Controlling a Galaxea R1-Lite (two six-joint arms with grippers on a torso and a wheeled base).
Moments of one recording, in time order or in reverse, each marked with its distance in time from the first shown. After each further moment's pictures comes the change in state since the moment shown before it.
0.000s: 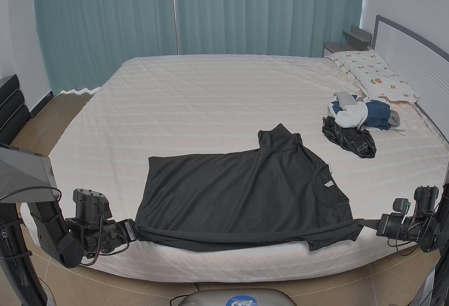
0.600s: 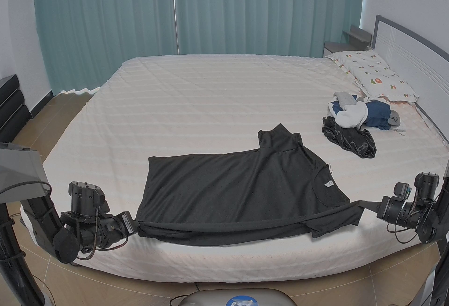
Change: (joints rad) left arm 0.012 -0.060 -0.035 0.063 -0.066 -0.077; right arm 0.022 -0.026 -0.117 -0.006 -0.010 0.125
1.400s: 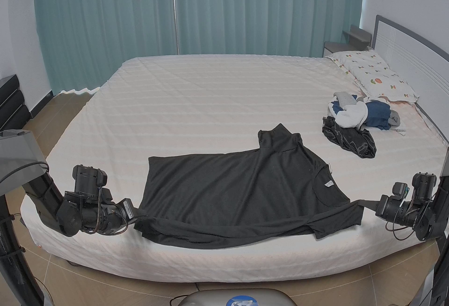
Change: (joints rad) left arm 0.063 0.011 -0.240 0.338 -0.129 -0.006; right arm -0.020 0.059 -0.050 0.001 -0.003 0.005
